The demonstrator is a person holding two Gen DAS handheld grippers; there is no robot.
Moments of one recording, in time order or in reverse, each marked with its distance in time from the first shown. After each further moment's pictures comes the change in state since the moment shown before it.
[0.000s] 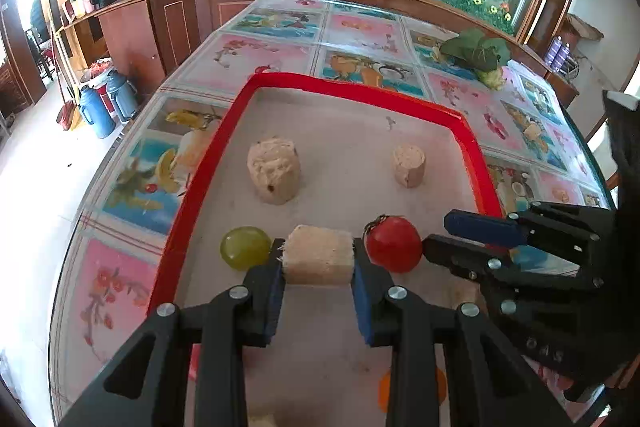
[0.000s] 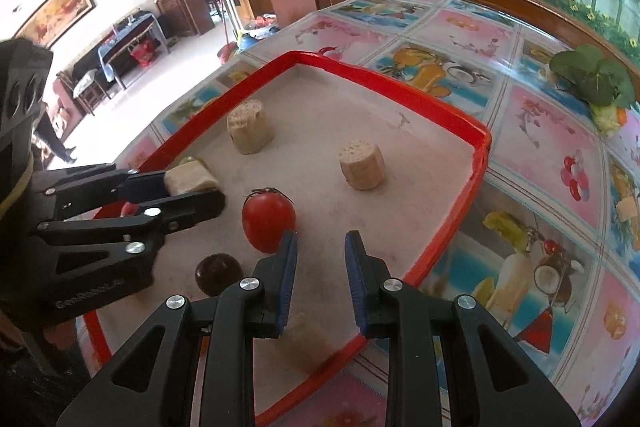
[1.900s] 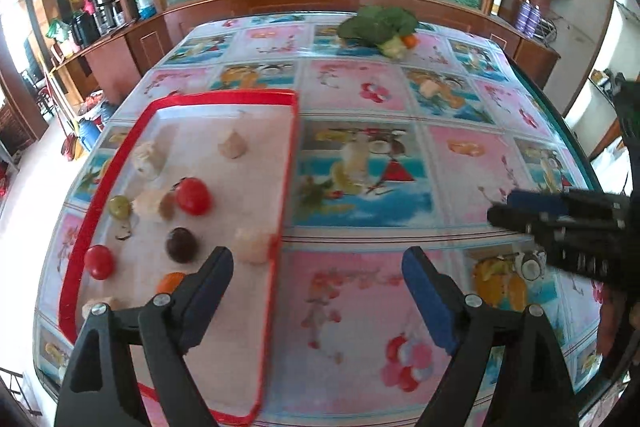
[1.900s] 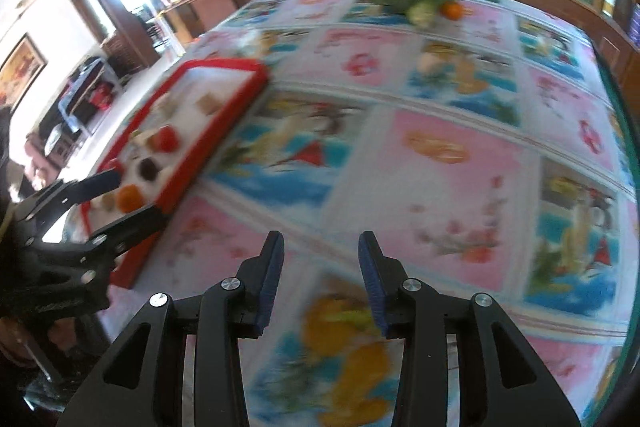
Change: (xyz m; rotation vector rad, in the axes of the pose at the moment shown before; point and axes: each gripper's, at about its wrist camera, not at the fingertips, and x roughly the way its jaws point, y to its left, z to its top) left arm -0.049 -0.159 -0.039 0.120 -0.019 0.046; right arm -0.129 -0.122 -0.106 0.266 0.005 -0.090
